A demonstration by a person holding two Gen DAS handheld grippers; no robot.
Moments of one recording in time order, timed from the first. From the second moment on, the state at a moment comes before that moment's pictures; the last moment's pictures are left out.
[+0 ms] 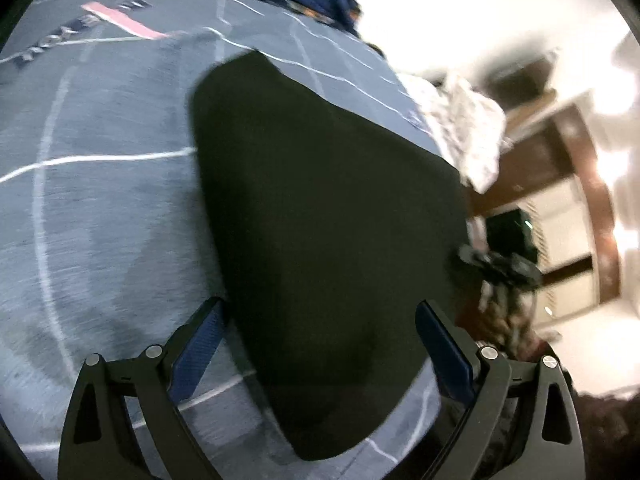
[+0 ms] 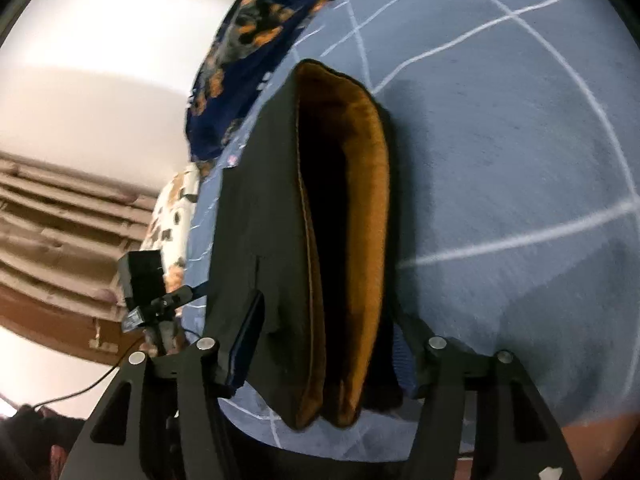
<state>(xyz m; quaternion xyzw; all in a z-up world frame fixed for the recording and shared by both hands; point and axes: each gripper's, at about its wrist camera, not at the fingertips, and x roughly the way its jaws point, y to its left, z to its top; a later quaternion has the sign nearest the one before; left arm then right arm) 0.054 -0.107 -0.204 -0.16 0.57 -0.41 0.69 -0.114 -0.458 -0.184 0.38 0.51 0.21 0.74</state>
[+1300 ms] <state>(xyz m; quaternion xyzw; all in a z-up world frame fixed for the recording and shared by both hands) 0.047 -0.157 -0.195 -0.03 0.57 -0.41 0.71 -0.092 -0.444 -0.188 0.39 0.51 0.26 0.73</state>
